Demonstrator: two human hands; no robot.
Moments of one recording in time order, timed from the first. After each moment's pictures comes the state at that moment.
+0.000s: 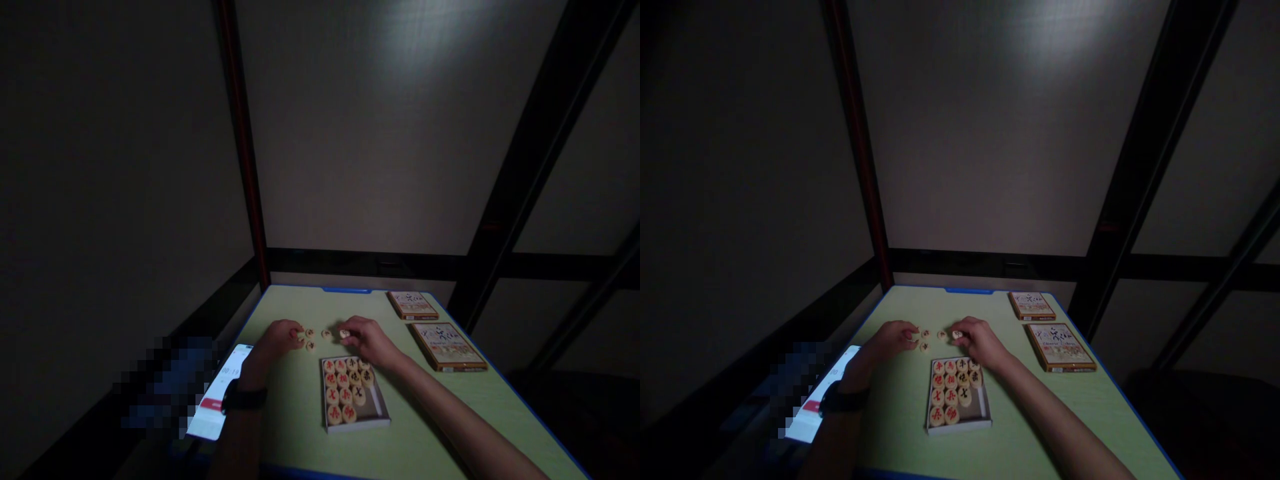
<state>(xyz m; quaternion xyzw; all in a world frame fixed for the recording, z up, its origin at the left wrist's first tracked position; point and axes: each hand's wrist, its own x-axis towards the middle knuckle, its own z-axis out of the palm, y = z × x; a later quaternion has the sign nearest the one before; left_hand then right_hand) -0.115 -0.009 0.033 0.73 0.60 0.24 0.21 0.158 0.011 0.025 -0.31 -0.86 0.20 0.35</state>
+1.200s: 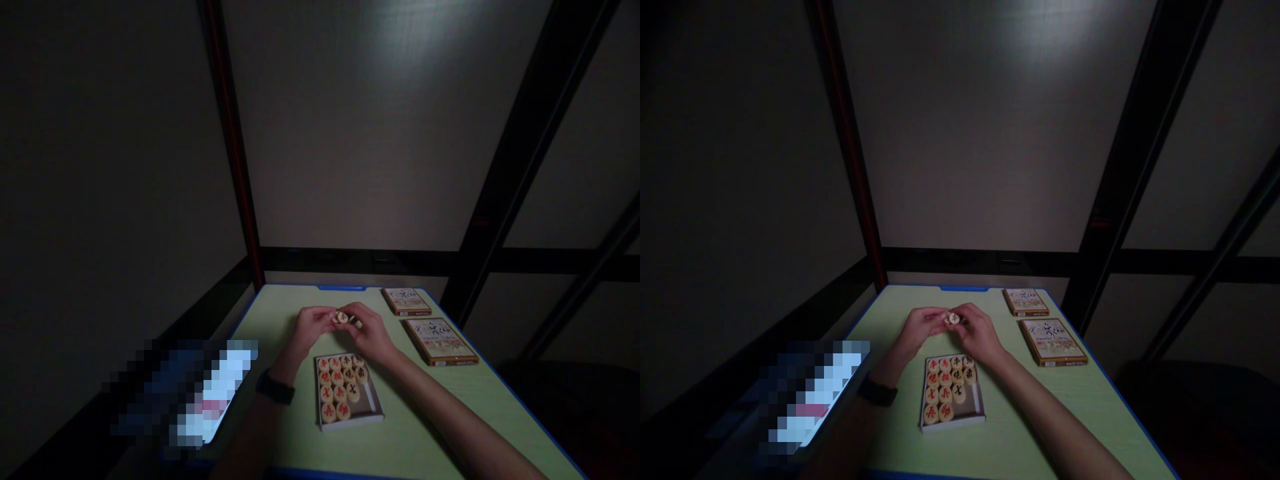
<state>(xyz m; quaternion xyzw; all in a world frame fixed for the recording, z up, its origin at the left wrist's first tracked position) -0.020 0.007 0.032 0.50 0.41 0.52 0.56 0.156 0.005 0.034 -0.31 -0.81 0.12 0.49</state>
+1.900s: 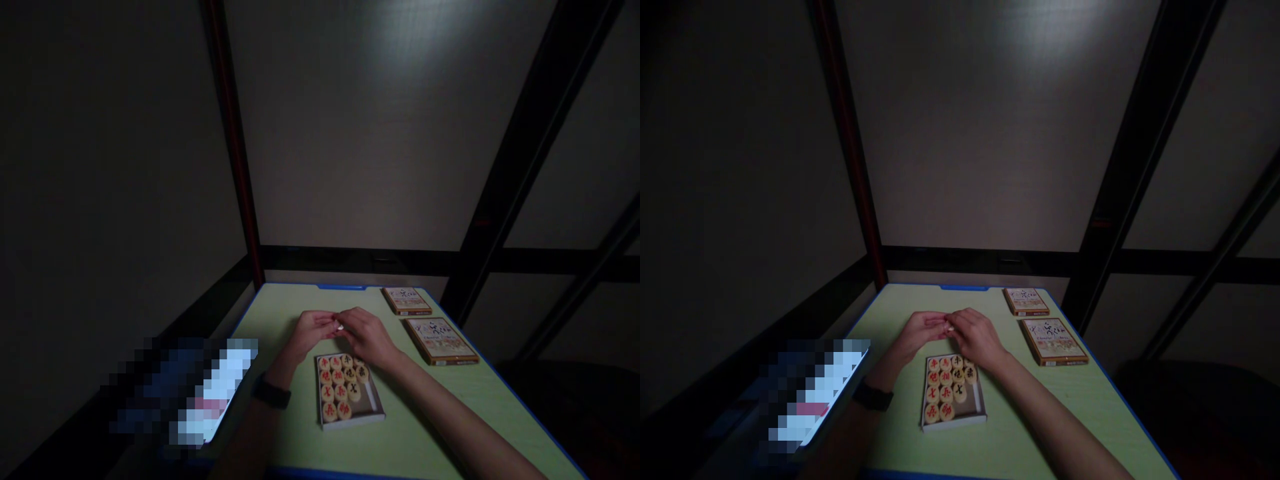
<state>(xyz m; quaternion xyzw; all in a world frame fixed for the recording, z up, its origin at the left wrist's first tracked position) -0.024 -0.008 0.041 0.48 0.38 0.50 0.61 0.157 0.001 0.033 -0.25 -0.88 -0.03 0.41</state>
